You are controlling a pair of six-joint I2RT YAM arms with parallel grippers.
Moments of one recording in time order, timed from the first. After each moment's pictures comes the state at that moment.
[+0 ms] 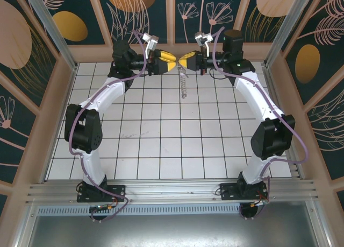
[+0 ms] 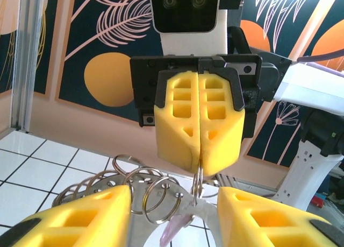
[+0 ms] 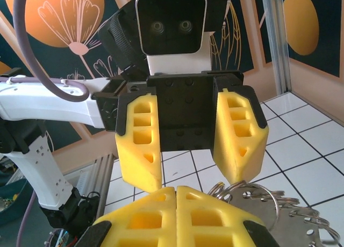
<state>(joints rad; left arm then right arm) -0.34 1.92 1.61 0.58 1.27 -0.61 0.29 1.74 1.71 -0.21 -1.22 0.09</state>
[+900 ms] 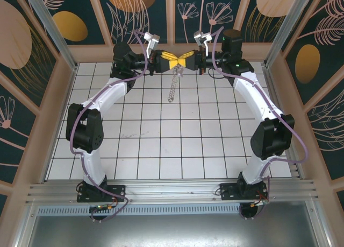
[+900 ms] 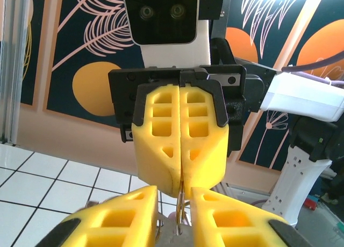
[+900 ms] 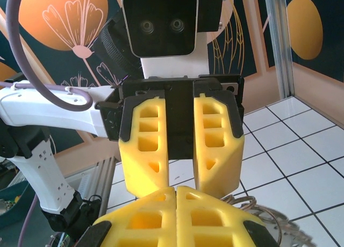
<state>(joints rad) -0.36 1.93 1.61 0.70 1.28 -0.70 0.30 1.74 1.70 -0.16 -1.22 0.12</state>
